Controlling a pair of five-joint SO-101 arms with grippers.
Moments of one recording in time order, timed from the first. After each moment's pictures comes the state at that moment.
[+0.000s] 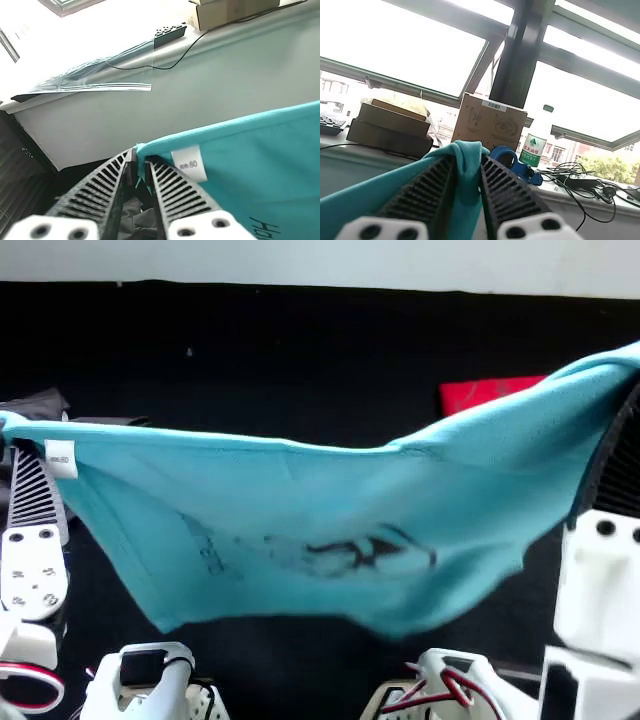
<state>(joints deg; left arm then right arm) -12.0 -44.5 -41.6 95.4 -21.0 3.7 -18.8 -89.9 95.2 16.7</state>
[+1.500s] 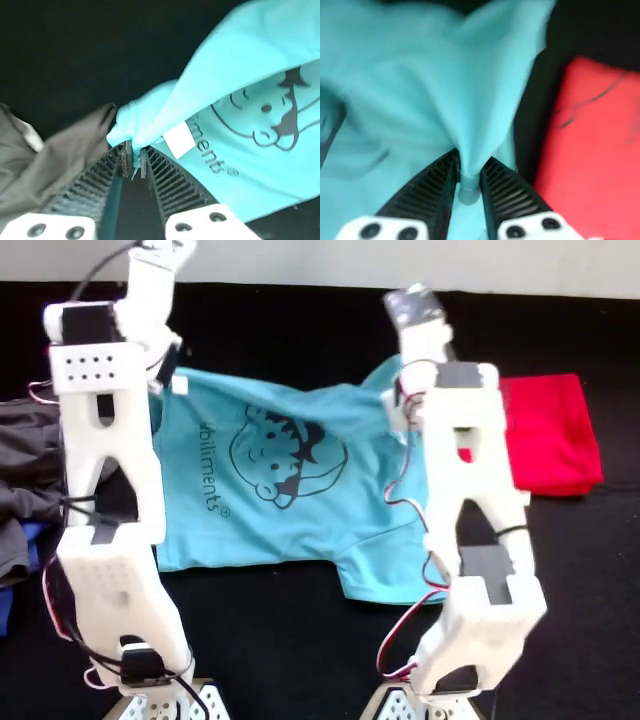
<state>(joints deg) -12.0 30.5 -54.3 94.6 -24.9 -9.1 14.7 -10.9 69.3 16.7</state>
